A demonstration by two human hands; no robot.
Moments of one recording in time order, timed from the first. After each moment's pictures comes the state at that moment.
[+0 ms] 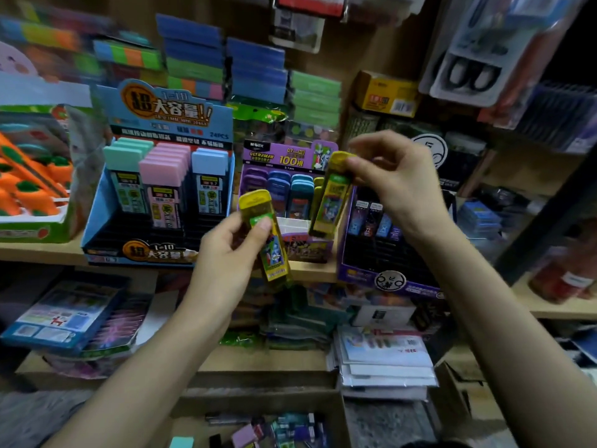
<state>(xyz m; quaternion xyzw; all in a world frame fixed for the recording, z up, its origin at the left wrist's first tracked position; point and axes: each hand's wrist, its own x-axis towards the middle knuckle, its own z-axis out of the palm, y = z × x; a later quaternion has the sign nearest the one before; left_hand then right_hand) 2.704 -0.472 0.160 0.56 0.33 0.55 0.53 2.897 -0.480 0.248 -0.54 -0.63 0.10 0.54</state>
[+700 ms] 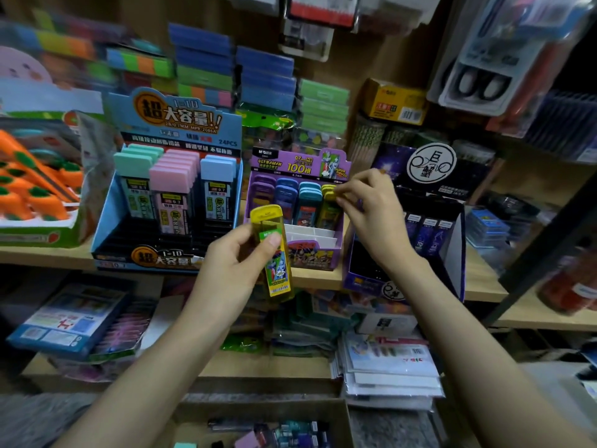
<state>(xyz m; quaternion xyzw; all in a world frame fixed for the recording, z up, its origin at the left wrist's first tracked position) 2.695 -0.471 0.157 0.59 0.31 0.53 0.52 2.911 -0.441 0.193 -0.61 -0.69 -0.16 0.36</state>
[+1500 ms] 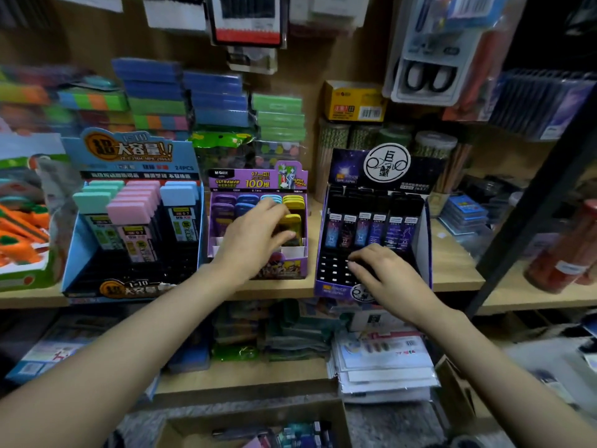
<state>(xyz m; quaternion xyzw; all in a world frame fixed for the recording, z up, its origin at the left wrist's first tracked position) 2.770 -0.395 0.177 0.87 0.37 0.33 0.04 2.975 -0.512 0.155 -0.69 -0.69 0.05 0.20</state>
